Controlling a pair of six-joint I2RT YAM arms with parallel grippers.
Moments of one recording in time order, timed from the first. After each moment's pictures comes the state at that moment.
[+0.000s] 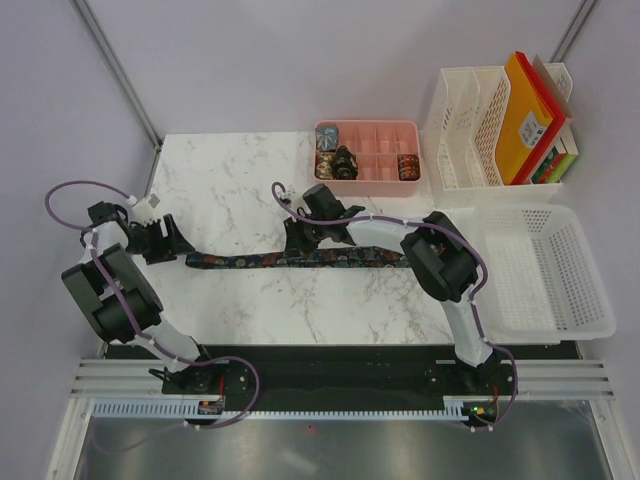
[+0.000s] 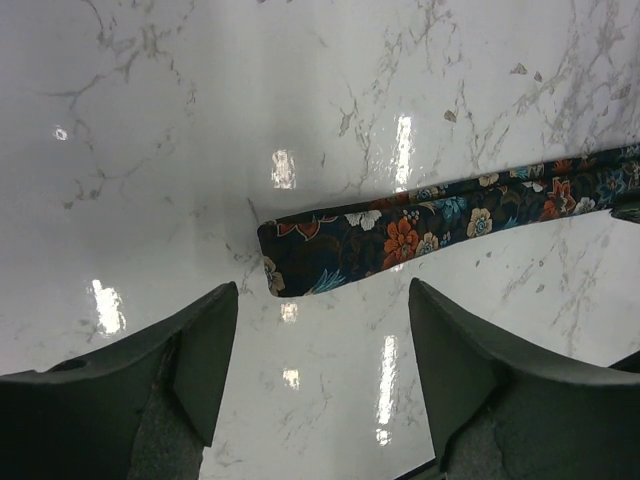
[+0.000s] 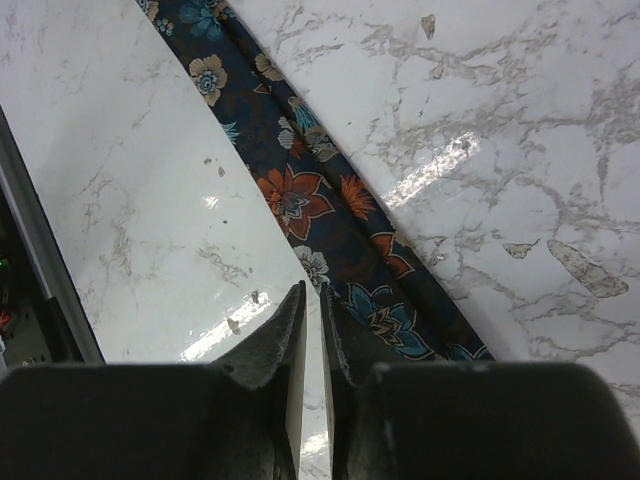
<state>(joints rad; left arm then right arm) 0.60 1.63 1.08 -0.72 0.66 0.38 0.76 2.15 1.50 -0.11 -0.51 0.24</state>
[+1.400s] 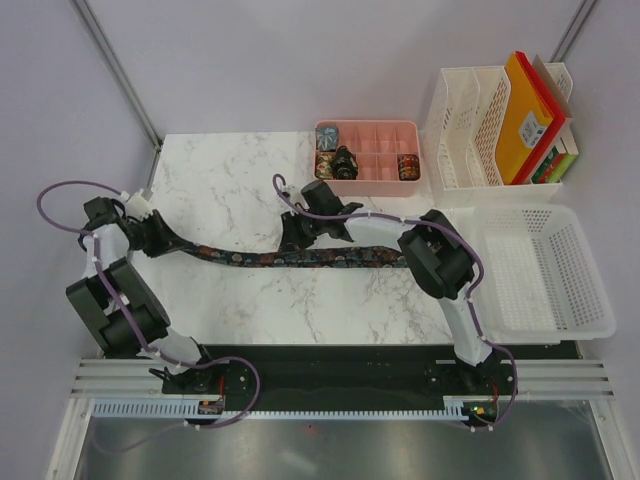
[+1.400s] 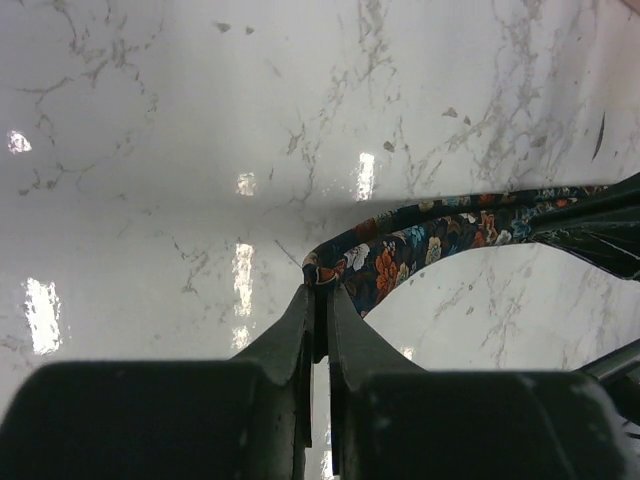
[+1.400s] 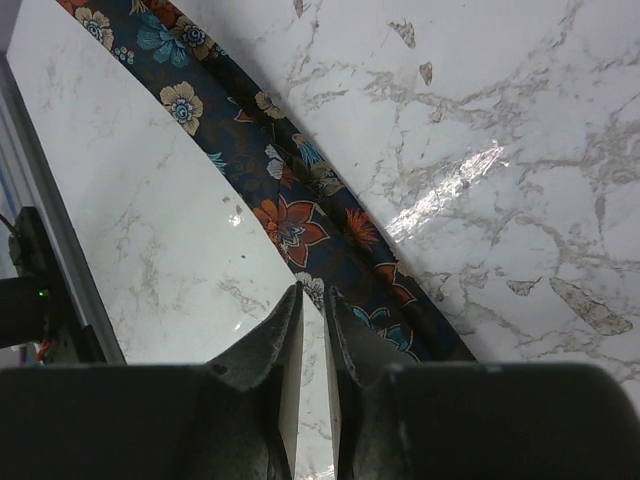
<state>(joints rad) 0.60 1.58 1.05 -0.68 0.70 0.19 0.75 2.19 1.55 -0.08 -0.52 0.31</state>
